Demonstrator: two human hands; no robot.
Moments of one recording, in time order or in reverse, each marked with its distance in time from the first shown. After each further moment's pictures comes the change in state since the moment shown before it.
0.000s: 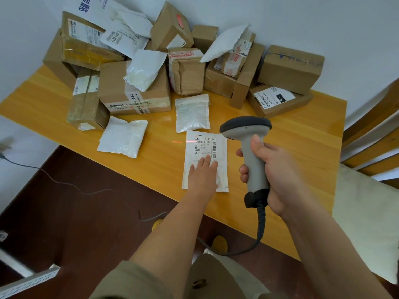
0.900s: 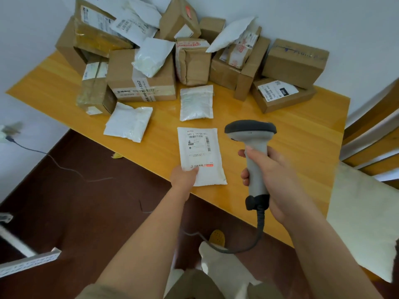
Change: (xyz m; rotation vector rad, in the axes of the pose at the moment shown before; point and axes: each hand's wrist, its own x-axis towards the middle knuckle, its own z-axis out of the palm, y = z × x) left_hand -0.042 -0.029 0.021 -1.303 0.227 -0.642; right_hand -0.030 0.032 -0.019 -0.195 0.010 -0.045
